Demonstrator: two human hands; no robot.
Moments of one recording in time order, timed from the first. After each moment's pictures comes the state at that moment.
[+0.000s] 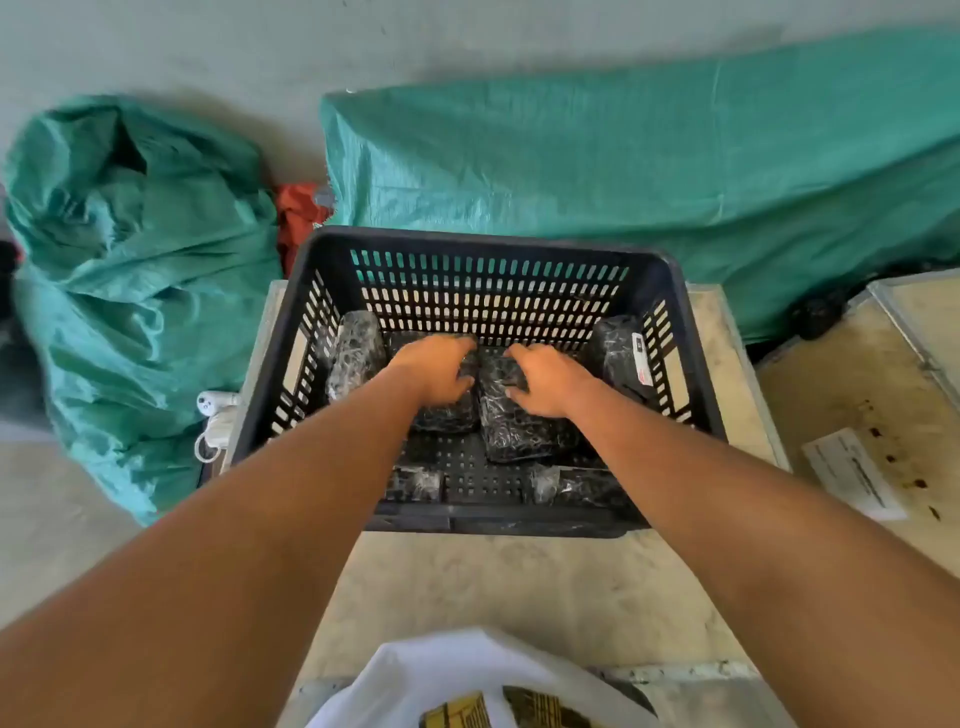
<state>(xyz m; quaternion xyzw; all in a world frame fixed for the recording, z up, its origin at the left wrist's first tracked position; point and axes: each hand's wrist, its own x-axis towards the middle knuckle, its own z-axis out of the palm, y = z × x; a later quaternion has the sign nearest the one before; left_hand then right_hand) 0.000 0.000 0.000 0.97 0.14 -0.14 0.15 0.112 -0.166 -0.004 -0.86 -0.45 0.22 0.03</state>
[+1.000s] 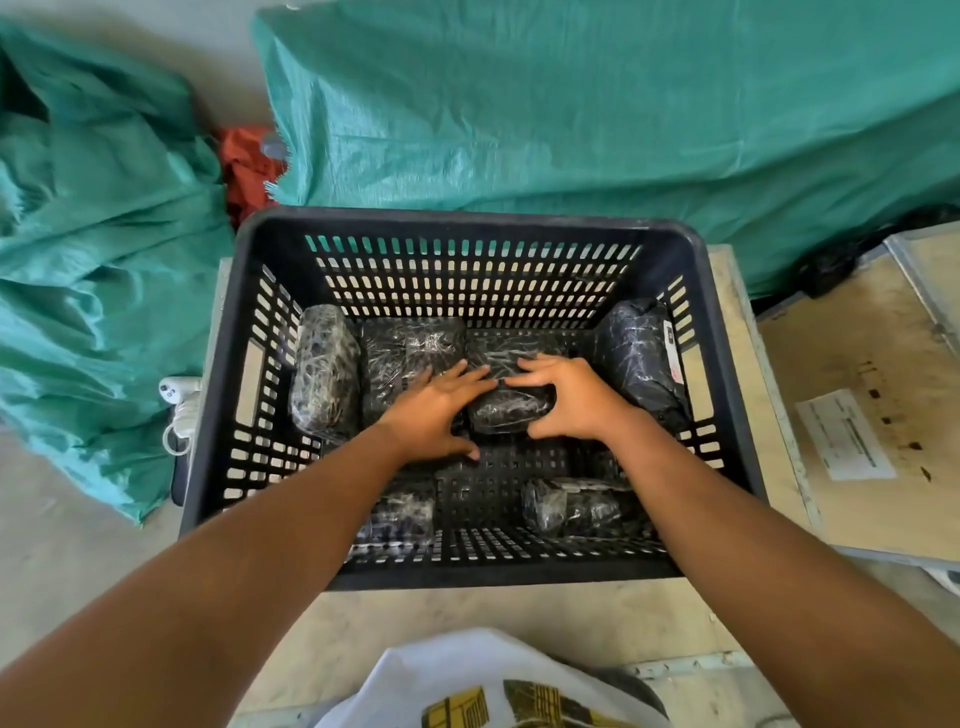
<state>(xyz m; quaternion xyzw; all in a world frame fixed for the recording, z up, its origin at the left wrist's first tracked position) -0.013 0.000 -0.093 0.96 0.00 -0.13 0.25 0.137 -0.197 -0.046 -0.83 -0.41 0.31 0.19</state>
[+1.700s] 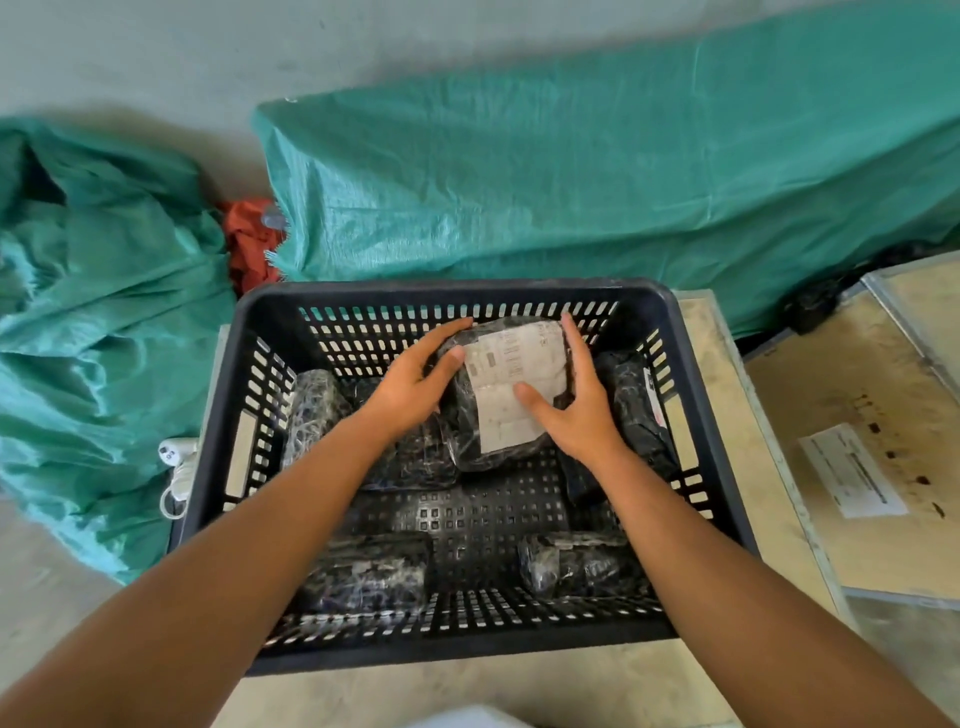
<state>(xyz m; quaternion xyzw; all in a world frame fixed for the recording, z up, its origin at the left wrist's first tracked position) 0.047 0.033 -0.014 0.81 0.15 0.04 0.56 0.147 -0.189 -0.037 -0.77 -0.22 0.19 0.56</state>
